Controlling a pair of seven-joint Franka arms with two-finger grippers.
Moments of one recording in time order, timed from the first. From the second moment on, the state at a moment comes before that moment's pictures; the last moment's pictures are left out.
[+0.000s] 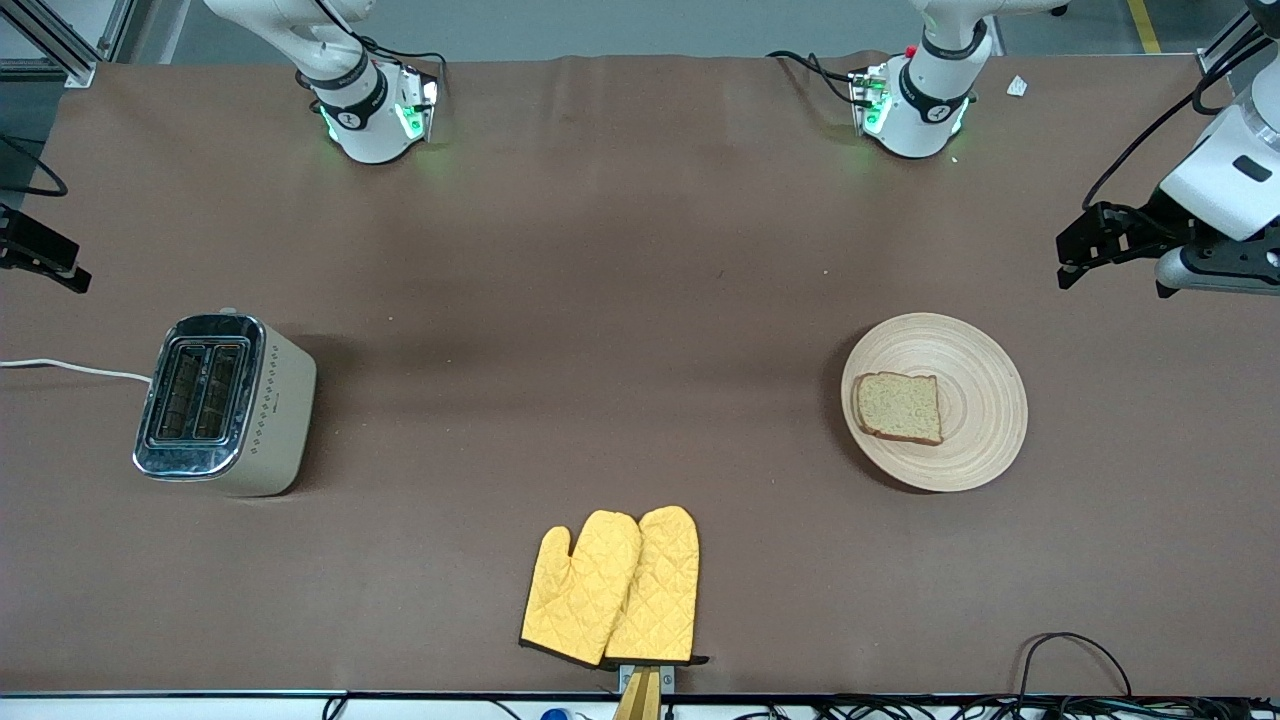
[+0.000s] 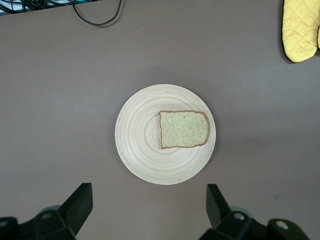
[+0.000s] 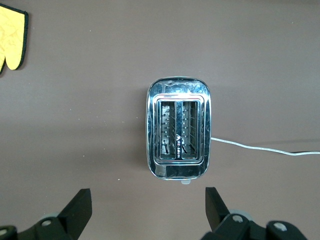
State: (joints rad) left arm 0.04 0.01 -0.18 -1.54 0.03 1.65 0.00; right arm -0.02 0.08 -0.06 -1.38 -0.01 1.51 -0.09
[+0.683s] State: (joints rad) left arm 0.09 0.04 -0.18 -1.53 0.02 1.60 0.07; right arm -0.01 0.08 -0.06 -1.38 -0.01 1.51 -0.09
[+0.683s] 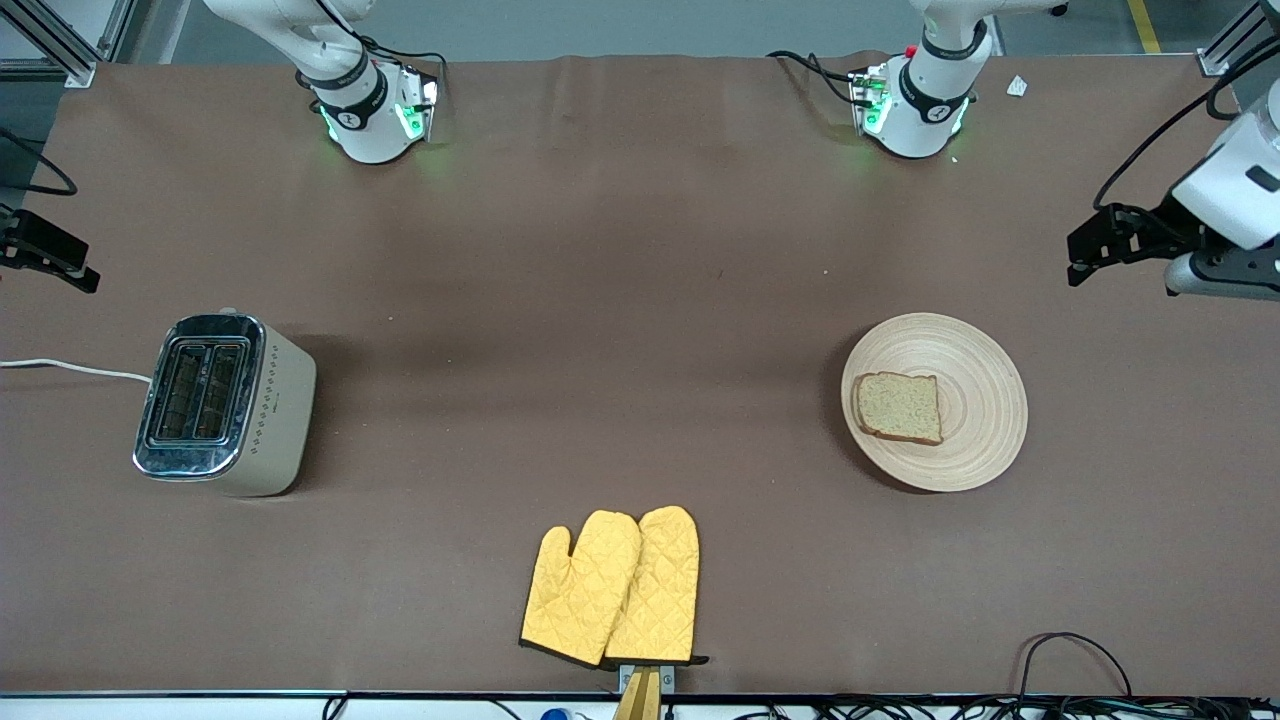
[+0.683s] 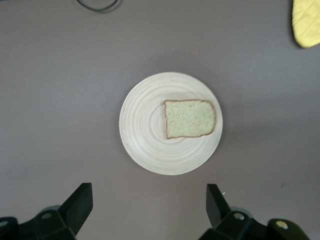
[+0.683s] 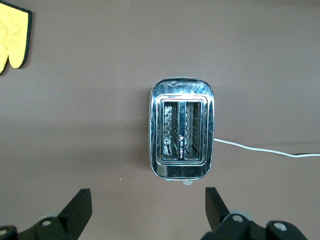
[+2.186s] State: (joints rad) left arm 0.52 0.88 -0.18 -1.44 -0.59 1.73 0.82; right arm -0.01 0.08 -0.06 -1.38 -0.01 1.50 -0.09
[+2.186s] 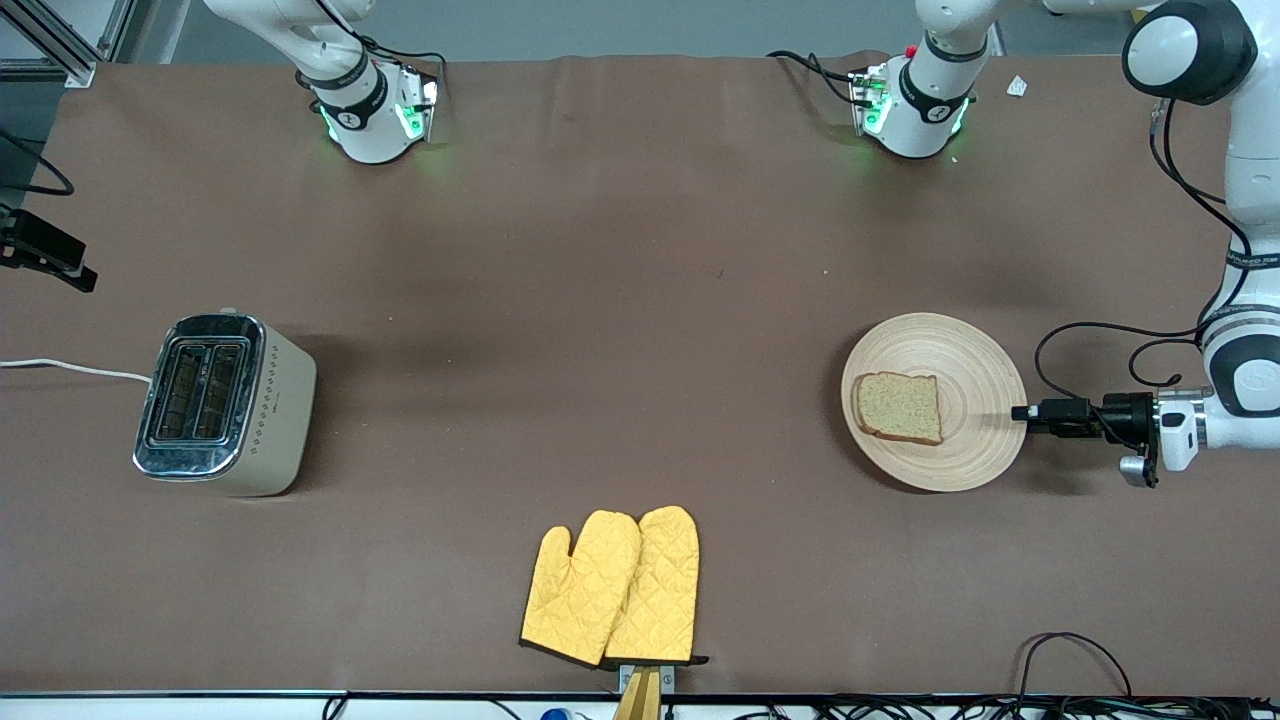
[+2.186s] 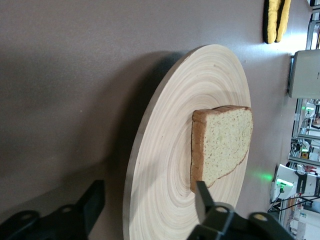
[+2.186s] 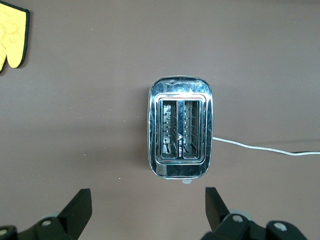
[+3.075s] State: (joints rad) left arm 0.52 0.91 -0.35 -1.39 -0.64 1.66 0.79; right arm -0.01 0.08 -0.06 -1.38 -0.01 1.50 -0.09
